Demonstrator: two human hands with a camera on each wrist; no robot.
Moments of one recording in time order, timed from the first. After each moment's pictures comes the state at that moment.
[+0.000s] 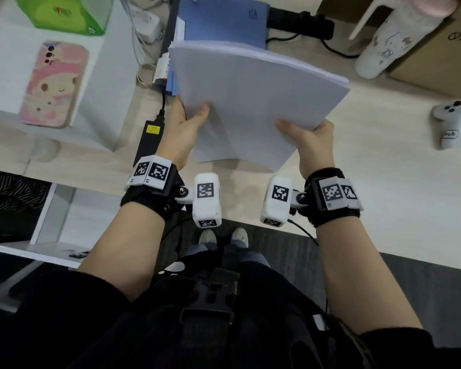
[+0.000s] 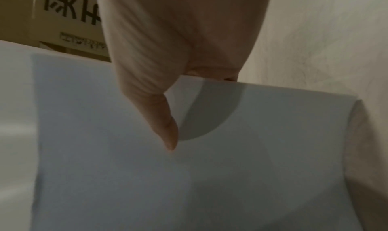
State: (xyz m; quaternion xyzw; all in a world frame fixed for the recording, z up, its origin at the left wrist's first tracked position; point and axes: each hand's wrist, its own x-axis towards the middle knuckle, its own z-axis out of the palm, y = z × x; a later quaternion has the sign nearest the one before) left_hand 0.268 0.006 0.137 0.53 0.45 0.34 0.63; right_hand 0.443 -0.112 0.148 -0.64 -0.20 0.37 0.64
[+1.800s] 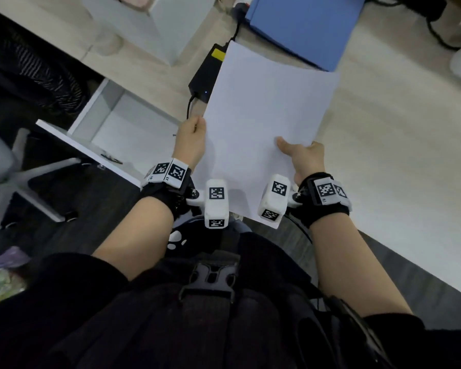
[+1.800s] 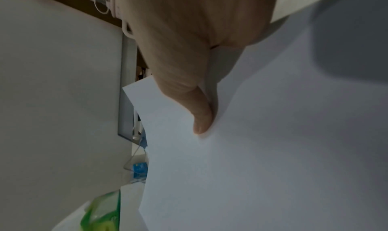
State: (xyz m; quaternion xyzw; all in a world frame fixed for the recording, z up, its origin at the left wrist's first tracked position) left_hand 0.144 -0.099 0.059 0.49 0.66 0.27 0.50; right_hand 0.342 -0.157 0.087 -0.73 -0.12 0.50 0.44
